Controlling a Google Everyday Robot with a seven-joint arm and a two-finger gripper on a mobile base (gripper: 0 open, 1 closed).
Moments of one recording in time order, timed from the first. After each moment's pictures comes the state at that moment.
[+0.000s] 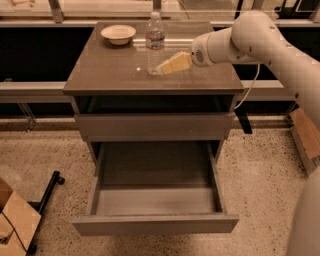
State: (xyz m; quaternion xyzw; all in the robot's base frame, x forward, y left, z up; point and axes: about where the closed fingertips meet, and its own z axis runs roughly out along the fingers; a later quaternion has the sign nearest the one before) arm 0.777 -0.071 0.901 -0.37 0.77 0.18 0.49
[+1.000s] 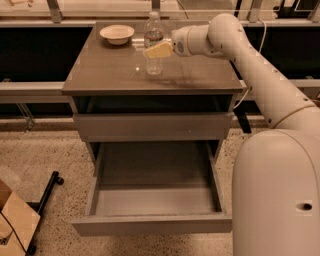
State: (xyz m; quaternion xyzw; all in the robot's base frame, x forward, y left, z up) arm 0.869 -0.025 0.902 -0.36 0.73 0.20 0.55
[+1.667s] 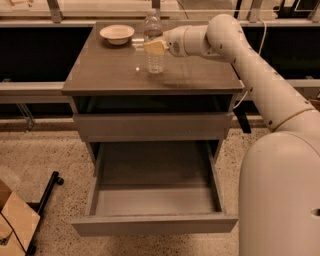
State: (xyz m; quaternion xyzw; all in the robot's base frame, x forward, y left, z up) arm 0.851 0.003 0.914 -0.37 0.70 0.25 0.56
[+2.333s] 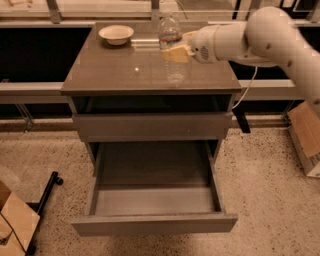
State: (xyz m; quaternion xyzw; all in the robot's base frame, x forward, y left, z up) arm 0.733 -0.048 0.948 -0.42 0.69 0.24 0.54
